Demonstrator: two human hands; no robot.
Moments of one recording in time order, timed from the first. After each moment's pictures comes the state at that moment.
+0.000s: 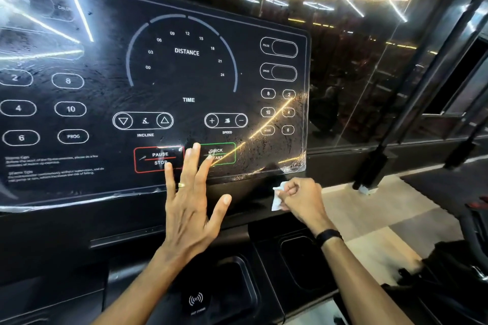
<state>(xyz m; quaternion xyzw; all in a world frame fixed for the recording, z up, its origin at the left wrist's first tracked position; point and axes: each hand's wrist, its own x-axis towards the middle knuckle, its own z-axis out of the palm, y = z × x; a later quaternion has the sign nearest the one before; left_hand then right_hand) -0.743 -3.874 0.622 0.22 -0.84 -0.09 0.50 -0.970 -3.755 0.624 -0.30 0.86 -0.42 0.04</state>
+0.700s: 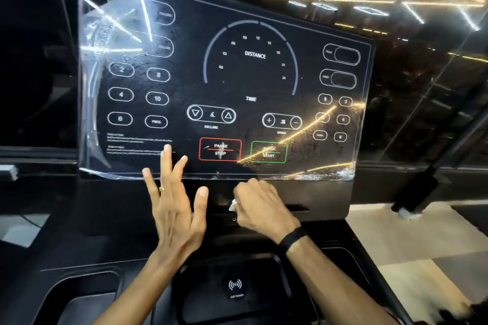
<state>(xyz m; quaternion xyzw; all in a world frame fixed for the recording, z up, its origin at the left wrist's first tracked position) -0.653 -3.898 0.610 0.35 -0.74 -0.11 0.57 -0.793 -3.824 0.668 -0.67 0.74 -0.05 -0.06</state>
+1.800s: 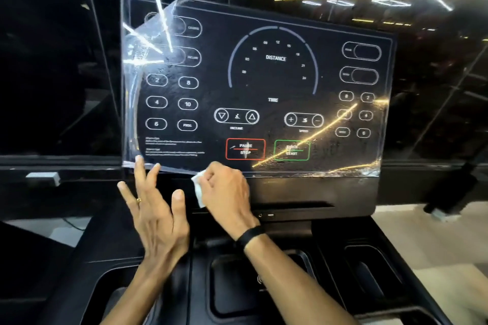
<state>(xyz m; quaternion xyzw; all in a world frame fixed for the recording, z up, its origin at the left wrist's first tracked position) -0.588 -3.903 0.609 0.42 -0.68 -0.07 0.59 -0.701 -3.884 0.653 -0.57 0.72 -0.40 -0.01</state>
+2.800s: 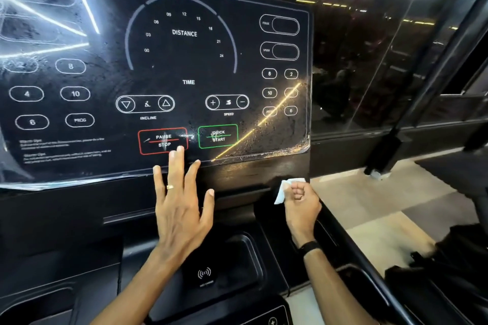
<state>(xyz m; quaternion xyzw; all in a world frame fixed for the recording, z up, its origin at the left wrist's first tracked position) -0.718 -3.867 0.592 0.33 -0.84 -0.01 0.44 -0.931 -3.747 0.553 -0.18 0.77 -0.61 -0.06</state>
